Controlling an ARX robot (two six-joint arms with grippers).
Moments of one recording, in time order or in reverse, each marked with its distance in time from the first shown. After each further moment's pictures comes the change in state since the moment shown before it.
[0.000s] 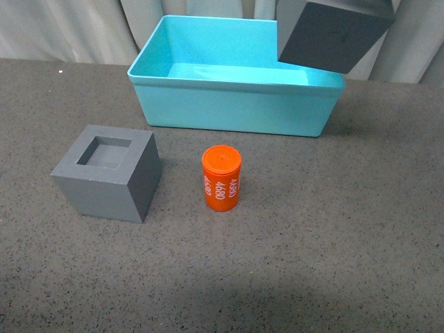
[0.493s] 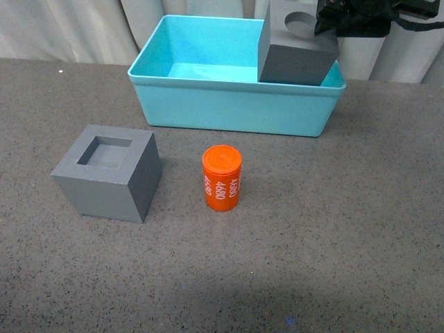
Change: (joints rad) left arm 0.000 0.000 0.000 0.000 0.000 0.000; right arm 0.020 0.328 0.277 -0.037 0.071 0.001
